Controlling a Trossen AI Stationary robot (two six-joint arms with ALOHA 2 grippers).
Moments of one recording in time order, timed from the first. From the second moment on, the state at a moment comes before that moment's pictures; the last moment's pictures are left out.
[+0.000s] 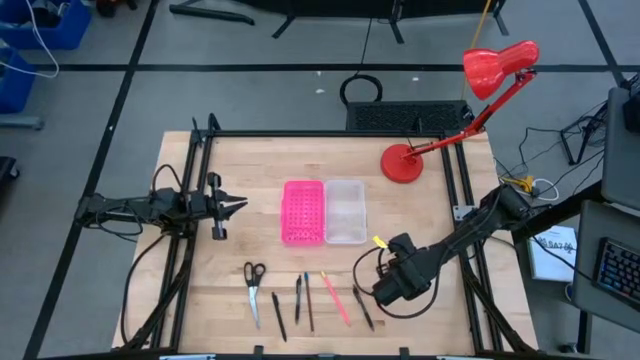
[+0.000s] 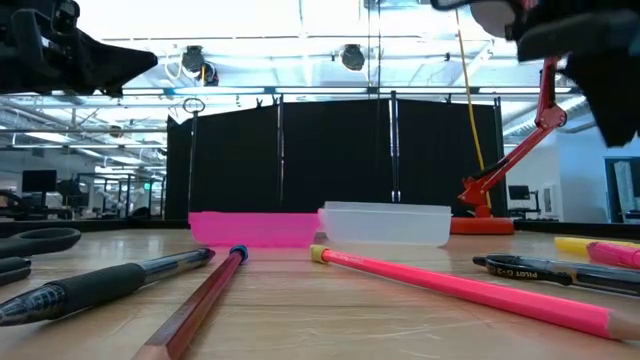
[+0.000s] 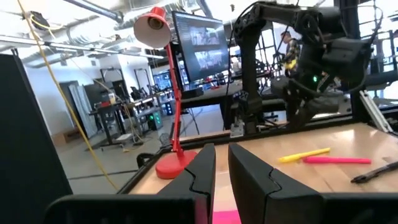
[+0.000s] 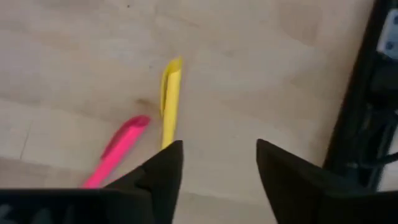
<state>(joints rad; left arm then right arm) -0.08 0.05 0.01 0.23 -0.19 0.27 0.58 1.79 1.33 -1.44 0.16 1.83</state>
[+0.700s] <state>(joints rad) -0.08 0.05 0.01 0.27 -0.19 0.29 0.58 1.79 1.01 -0.89 0.04 1.86</state>
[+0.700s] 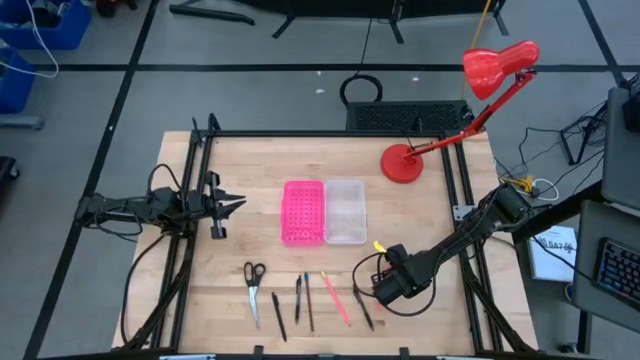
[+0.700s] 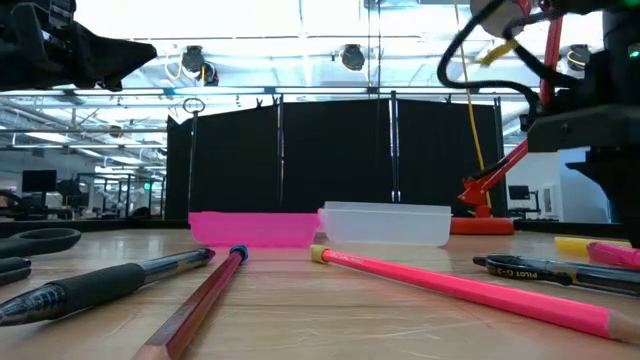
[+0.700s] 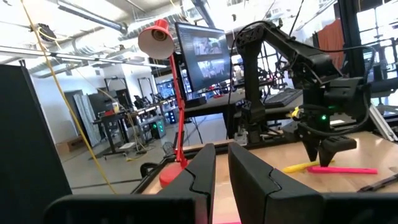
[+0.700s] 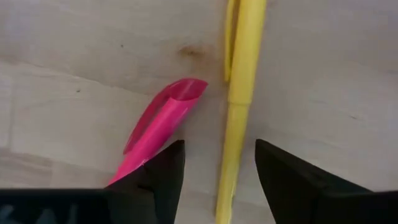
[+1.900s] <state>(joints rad) -0.08 0.05 0.01 0.20 -0.19 0.20 0.58 1.59 0.88 -0.90 0.11 1.70</state>
